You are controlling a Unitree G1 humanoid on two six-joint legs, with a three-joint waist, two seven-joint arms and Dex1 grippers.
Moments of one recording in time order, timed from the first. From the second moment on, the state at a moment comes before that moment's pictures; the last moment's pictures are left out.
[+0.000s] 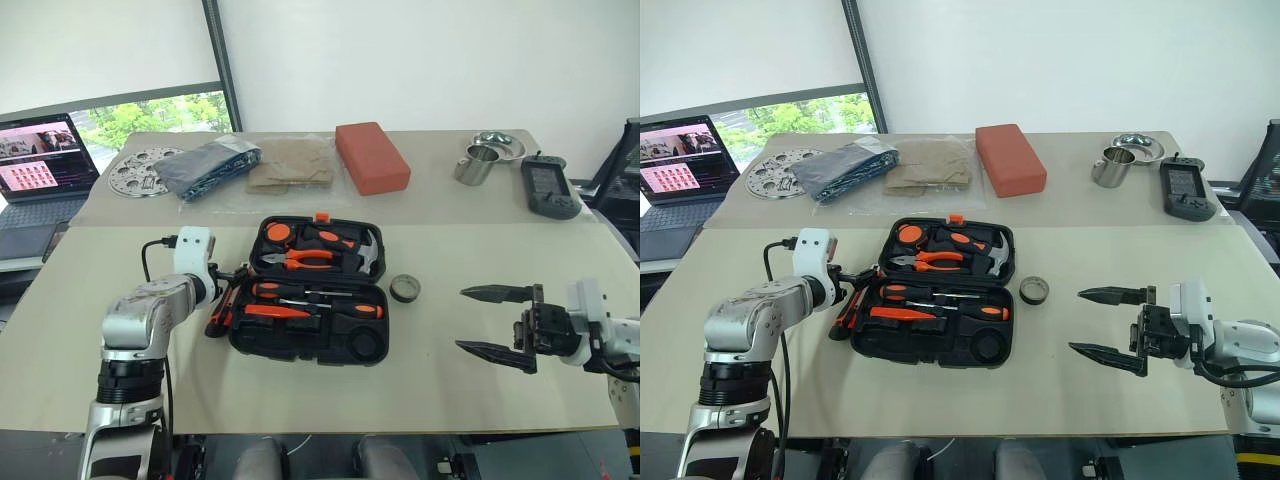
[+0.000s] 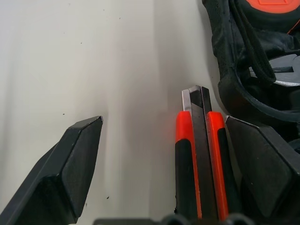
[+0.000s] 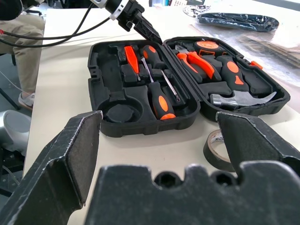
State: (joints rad) left arm -0.44 0.45 0.12 -0.11 -0.33 1.10 -0.23; right arm -0.02 -0.79 -0.30 0.00 0.60 0.01 1.45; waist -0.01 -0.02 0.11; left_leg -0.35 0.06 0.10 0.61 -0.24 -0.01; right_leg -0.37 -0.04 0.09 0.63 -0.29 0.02
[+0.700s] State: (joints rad) left arm -0.40 0.47 0.10 -0.10 -0.31 1.07 -0.26; right arm -0.03 -0.80 -0.30 0.01 0.60 0.01 1.45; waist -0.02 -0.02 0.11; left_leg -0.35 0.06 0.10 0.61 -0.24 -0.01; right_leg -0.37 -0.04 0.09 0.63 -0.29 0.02
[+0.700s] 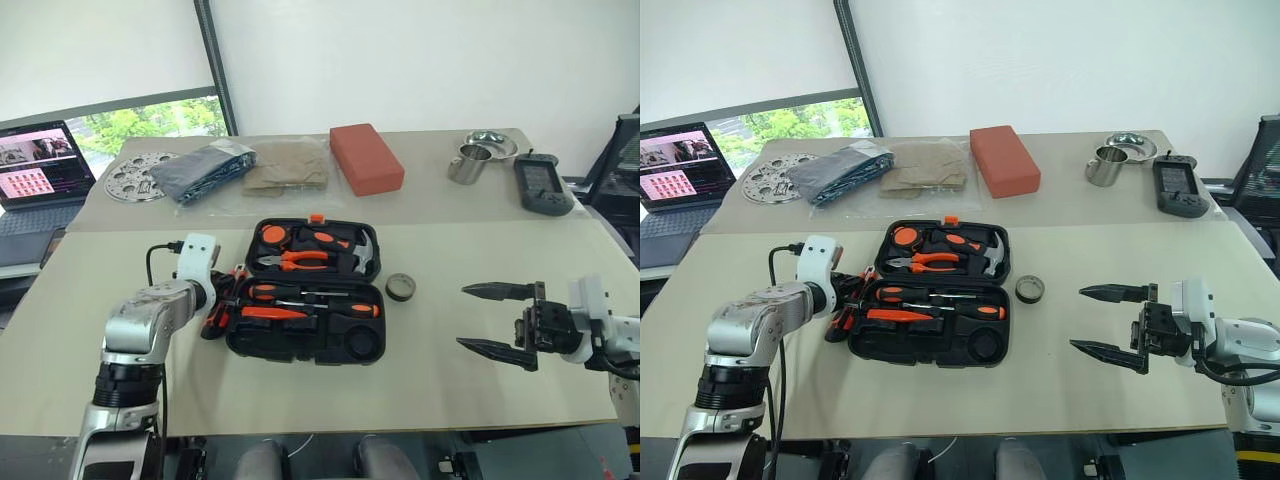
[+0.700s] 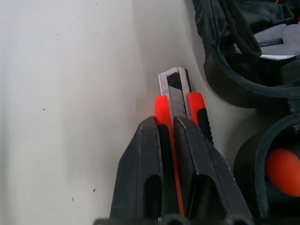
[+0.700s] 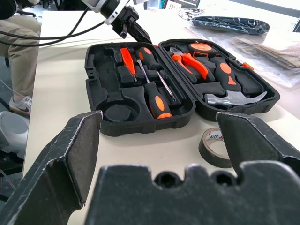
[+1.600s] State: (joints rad) left arm -0.31 0.63 0.26 -0.06 -0.32 0.90 -0.40; right arm -0.07 -0.79 -0.29 0.02 0.60 0.01 1.45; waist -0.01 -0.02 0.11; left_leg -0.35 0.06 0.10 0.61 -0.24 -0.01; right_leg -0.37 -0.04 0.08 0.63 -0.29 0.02
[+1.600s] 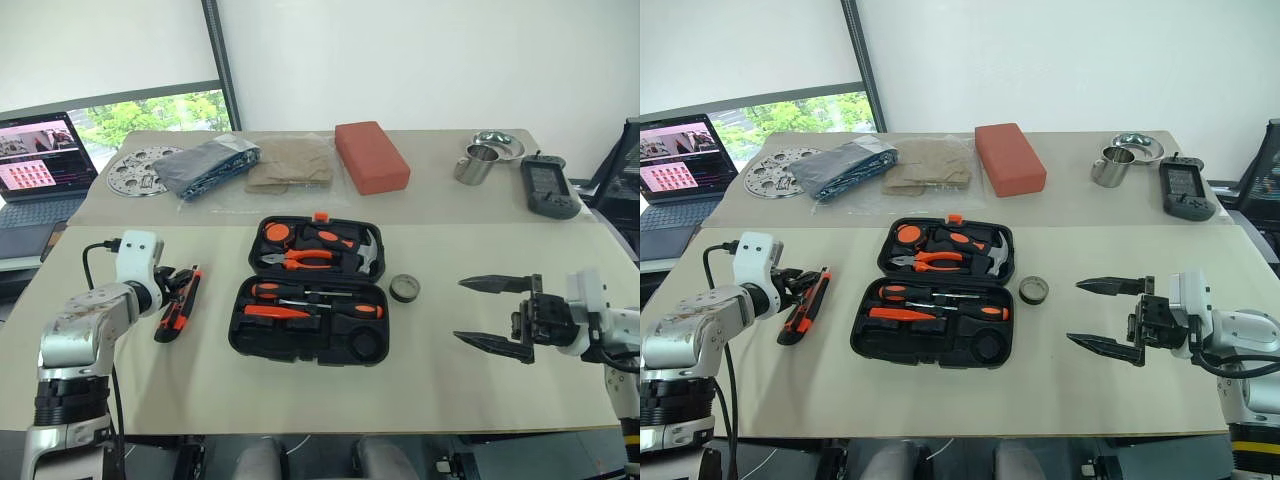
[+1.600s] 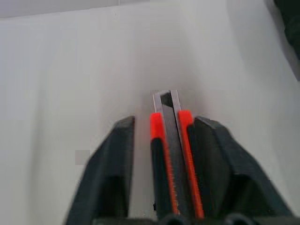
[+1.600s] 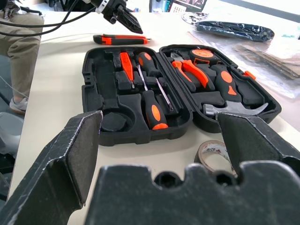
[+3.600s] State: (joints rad) left arm -0.50 0.73 -0.01 -0.06 -0.33 0.42 -1.02; right arm -0.14 -0.79 -0.28 0.02 0.68 0.13 1.51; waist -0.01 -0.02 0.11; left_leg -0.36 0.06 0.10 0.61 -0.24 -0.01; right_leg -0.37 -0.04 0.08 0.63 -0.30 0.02
